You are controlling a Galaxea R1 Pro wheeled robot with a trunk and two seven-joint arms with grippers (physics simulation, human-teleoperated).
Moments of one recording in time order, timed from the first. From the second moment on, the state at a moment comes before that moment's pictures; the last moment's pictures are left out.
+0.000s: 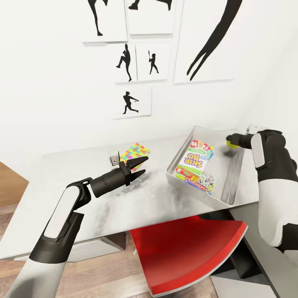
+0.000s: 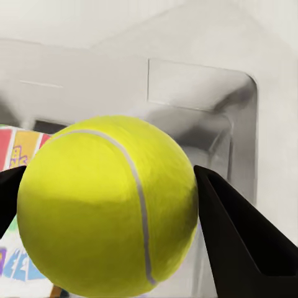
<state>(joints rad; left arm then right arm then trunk) -0.63 0.03 -0.18 -1.61 1.55 0.87 0.07 -1.19 -0.22 -0.20 -1.03 -0.16 0.91 -0.14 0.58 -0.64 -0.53</state>
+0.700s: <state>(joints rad) -0.63 0.03 -0.18 -1.61 1.55 0.87 0.07 -1.24 -0.21 -0.19 -1.02 -0.16 0.91 -0.14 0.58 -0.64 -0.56</state>
